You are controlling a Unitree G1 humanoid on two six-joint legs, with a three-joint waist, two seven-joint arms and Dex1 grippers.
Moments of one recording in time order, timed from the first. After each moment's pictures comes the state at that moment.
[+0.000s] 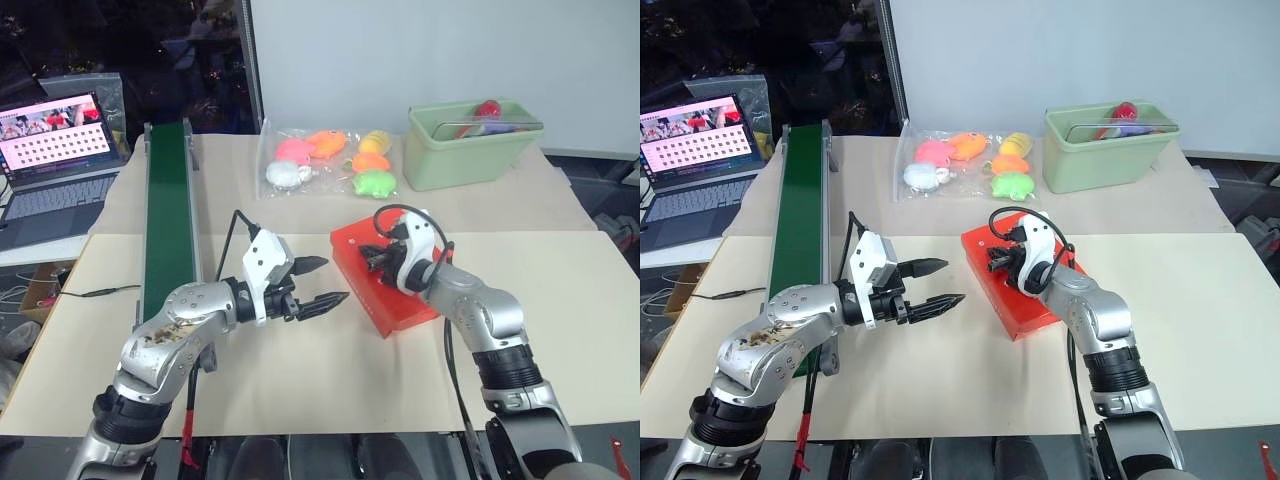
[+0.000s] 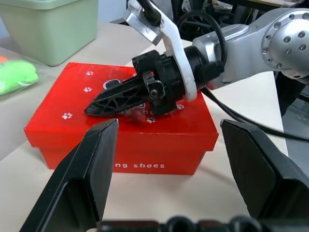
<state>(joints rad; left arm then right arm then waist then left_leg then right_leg) -0.33 0.50 -0.12 -0.48 -0.53 0.66 -0.71 -0.55 -0.35 0.07 0.04 0.50 0.72 0.30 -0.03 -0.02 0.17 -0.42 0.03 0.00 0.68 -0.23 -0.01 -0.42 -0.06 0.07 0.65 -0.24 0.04</state>
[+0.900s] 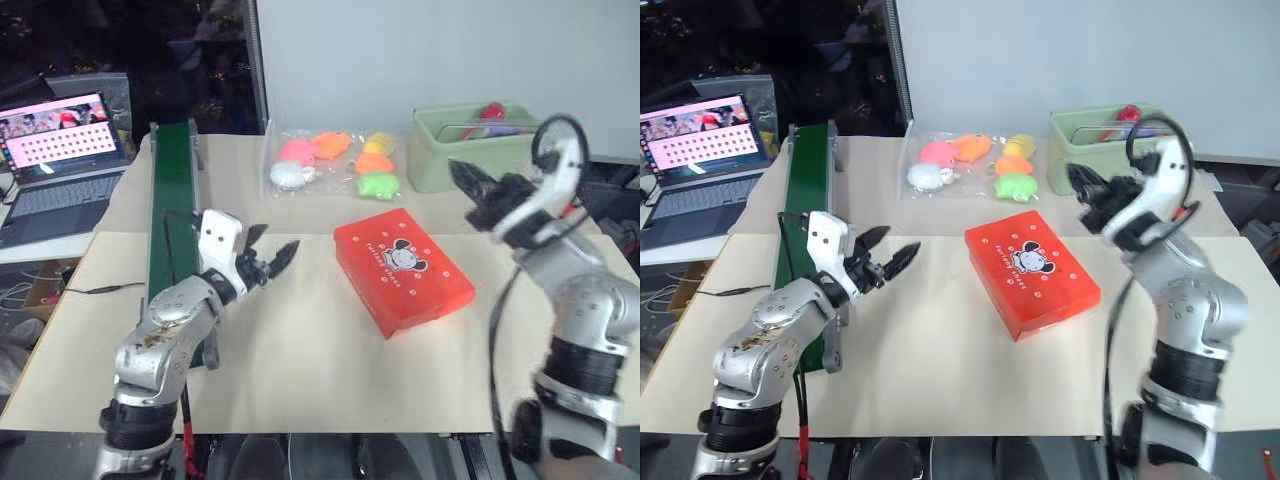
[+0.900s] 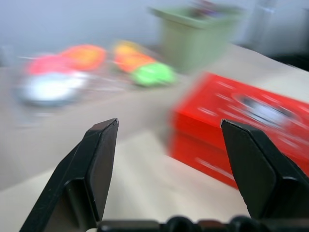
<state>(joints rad) -0.30 0.29 0.10 -0.43 -0.34 0.63 -0.20 -0.39 -0.62 -0.20 -0.23 0.49 0.69 0.32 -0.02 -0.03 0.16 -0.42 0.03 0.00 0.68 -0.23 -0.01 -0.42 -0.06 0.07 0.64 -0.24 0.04</state>
